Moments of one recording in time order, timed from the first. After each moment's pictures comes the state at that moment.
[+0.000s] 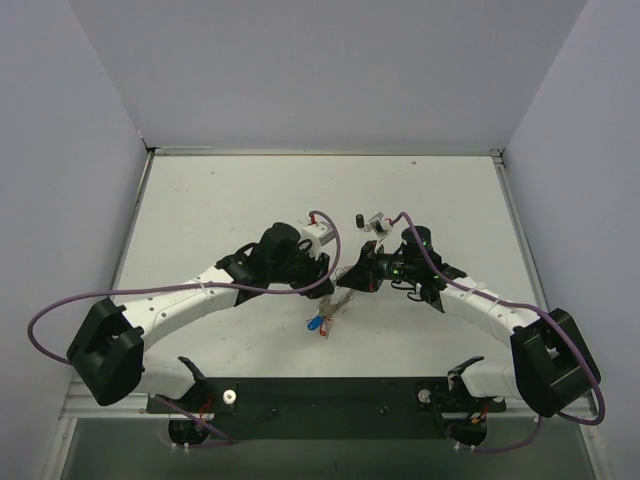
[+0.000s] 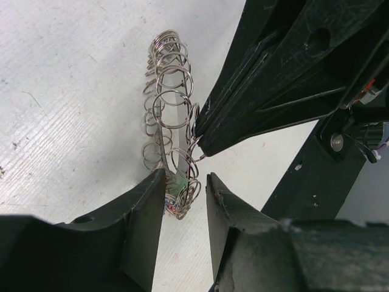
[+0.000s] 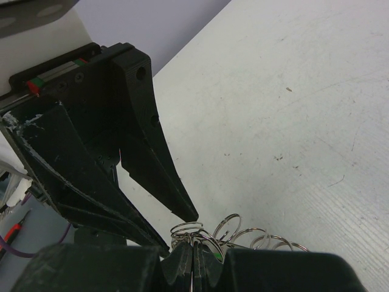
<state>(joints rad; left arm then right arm) -0.80 1.36 0.90 -0.20 0.31 -0.30 0.48 1.28 0.56 0.27 -0.79 0.30</state>
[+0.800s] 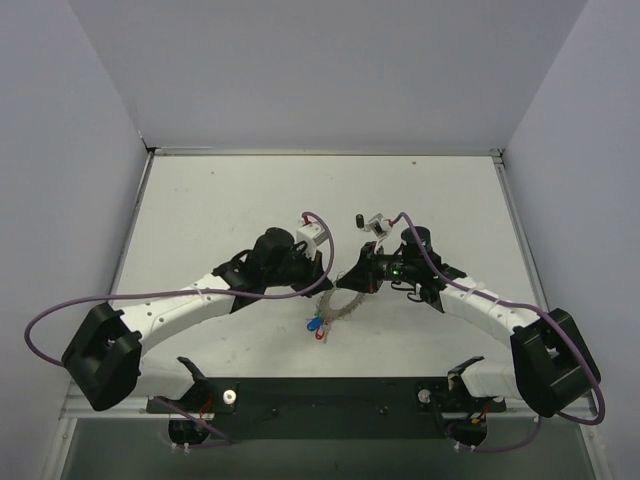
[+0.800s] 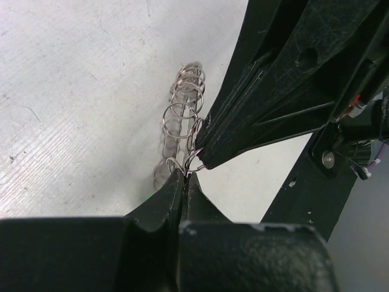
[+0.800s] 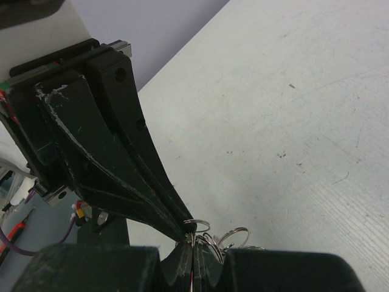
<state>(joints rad) -0.80 1.34 0.83 -0.05 0.30 -0.34 0.48 1.28 0.56 0.26 -0.79 0.30</state>
